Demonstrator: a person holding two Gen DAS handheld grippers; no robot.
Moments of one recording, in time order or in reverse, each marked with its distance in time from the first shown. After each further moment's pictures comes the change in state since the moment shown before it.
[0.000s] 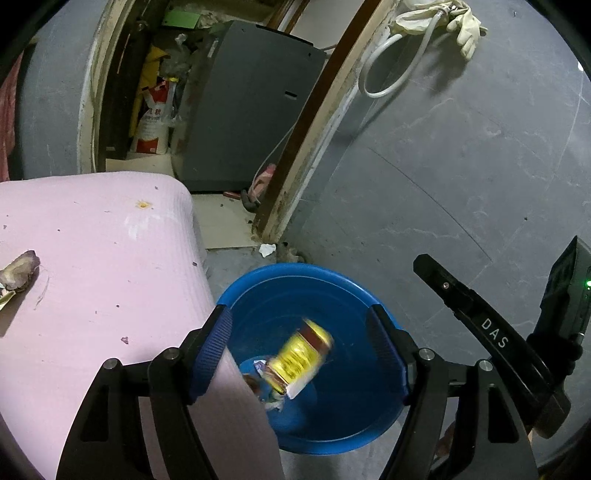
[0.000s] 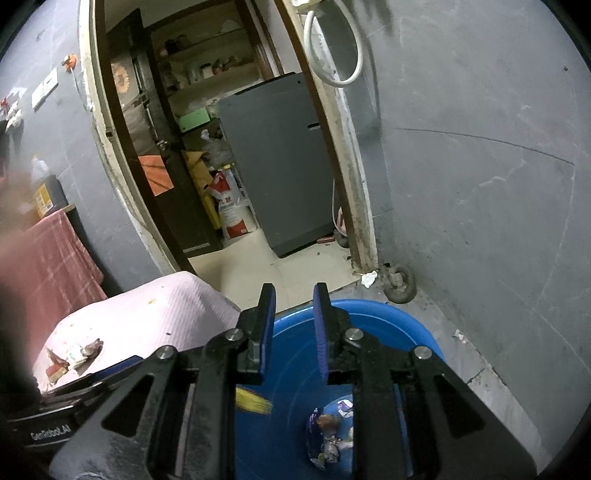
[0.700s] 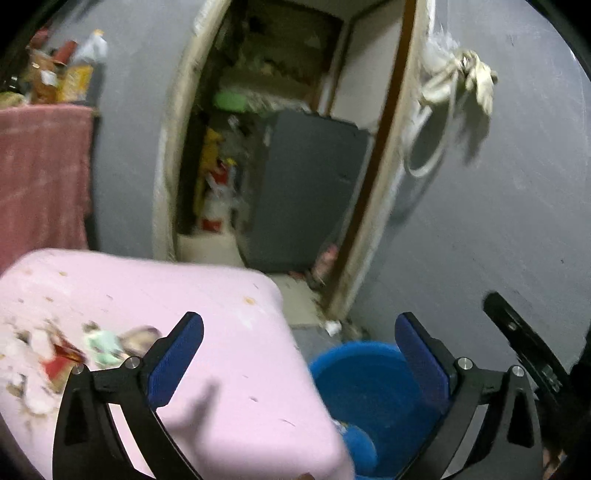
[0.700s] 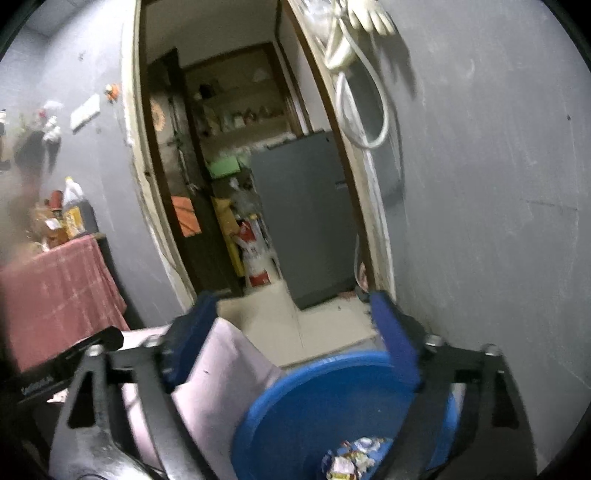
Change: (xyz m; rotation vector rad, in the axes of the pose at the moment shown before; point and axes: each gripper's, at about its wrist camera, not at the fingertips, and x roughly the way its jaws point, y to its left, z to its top) left arm -0.081 0.013 0.003 0.032 -0.354 0.270; right arm -0.045 0.030 0.003 -0.061 -0.252 0.103
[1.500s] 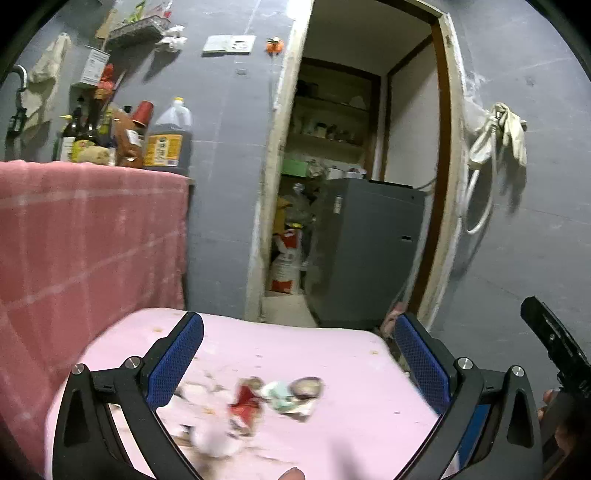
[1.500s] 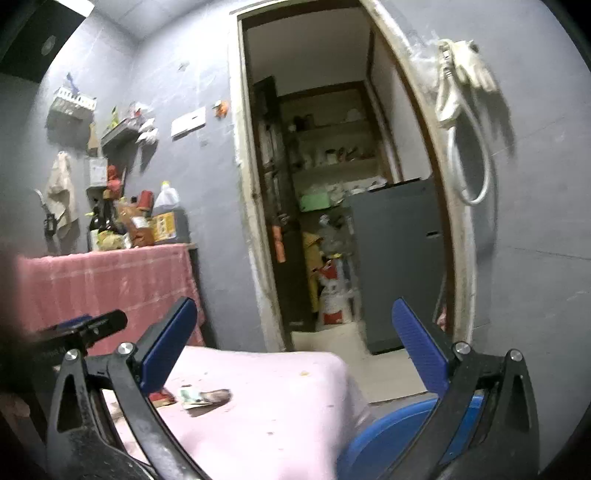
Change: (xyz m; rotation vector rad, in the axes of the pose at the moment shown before) left arm -0.102 0.097 0.007 0.030 -0.230 0.227; right arm -0.022 0.121 -0.005 -0.154 -0.131 0.300
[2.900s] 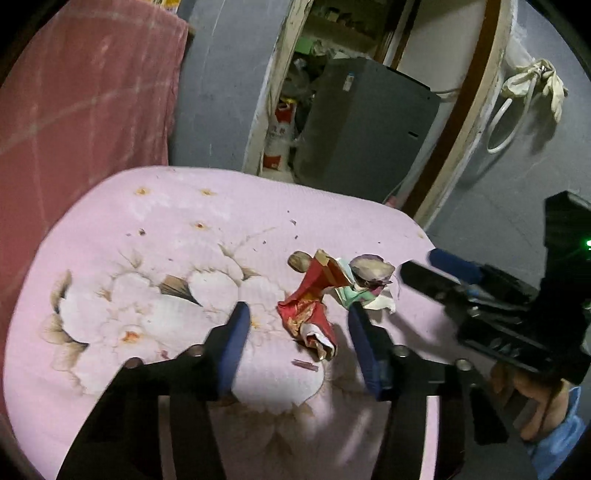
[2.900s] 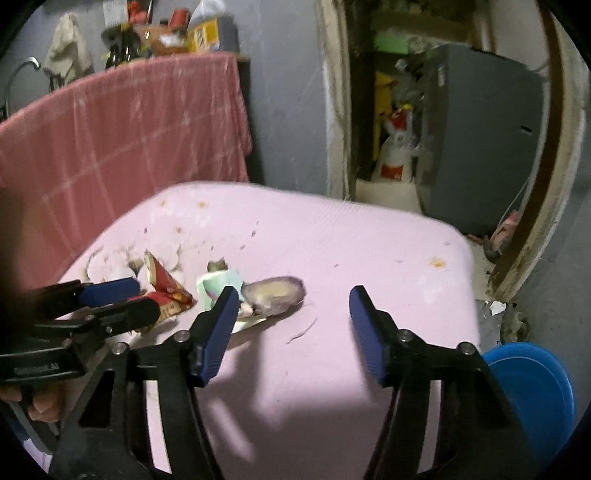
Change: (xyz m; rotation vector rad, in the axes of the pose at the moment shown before) left arm 0.074 0.066 -0.066 -0.111 0.520 -0.124; right arm 0.166 0.072 -0.098 -0.154 0.703 0.188
